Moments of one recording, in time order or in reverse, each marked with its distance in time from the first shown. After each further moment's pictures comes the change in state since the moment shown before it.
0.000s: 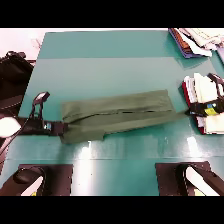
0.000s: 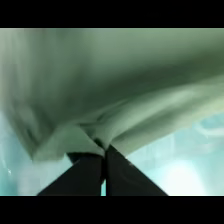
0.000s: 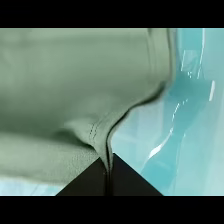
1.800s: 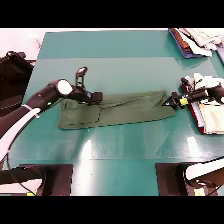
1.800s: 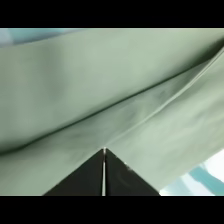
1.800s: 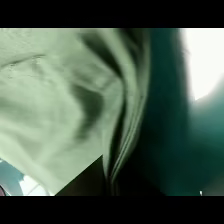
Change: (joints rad) left arm -0.169 -0.782 0.446 -0.259 0.438 0.159; right arm -0.034 -0.725 0.191 0.461 -0.106 -0.259
